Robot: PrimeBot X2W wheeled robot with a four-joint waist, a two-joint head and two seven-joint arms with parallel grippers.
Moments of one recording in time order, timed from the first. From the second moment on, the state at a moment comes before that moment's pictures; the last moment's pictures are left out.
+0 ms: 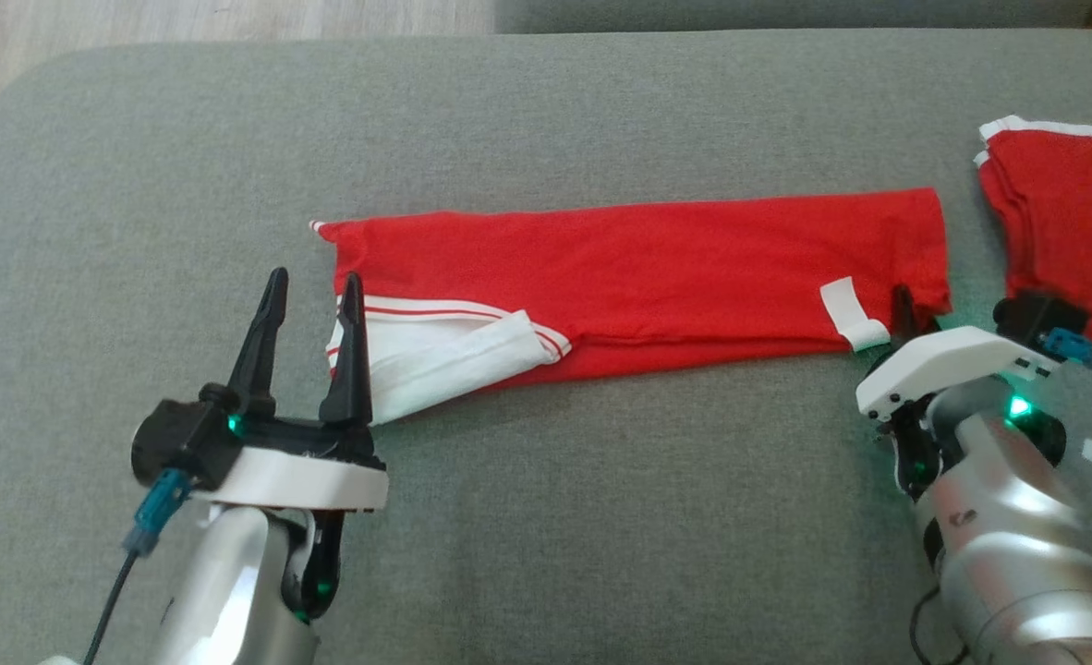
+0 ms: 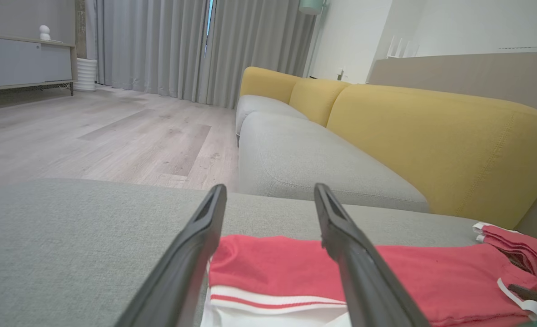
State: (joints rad) left arm -0.27 0.07 -0.19 0.28 -0.32 -0.13 -0.26; right arm -0.69 -0.07 -0.13 1.21 0.35 0.12 -0.19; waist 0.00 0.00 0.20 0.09
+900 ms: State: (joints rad) left arm -0.25 0.06 -0.17 0.26 -0.32 -0.13 -0.26; right arm -0.69 -0.07 -0.03 1.06 0.32 0.12 -0.24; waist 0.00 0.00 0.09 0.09
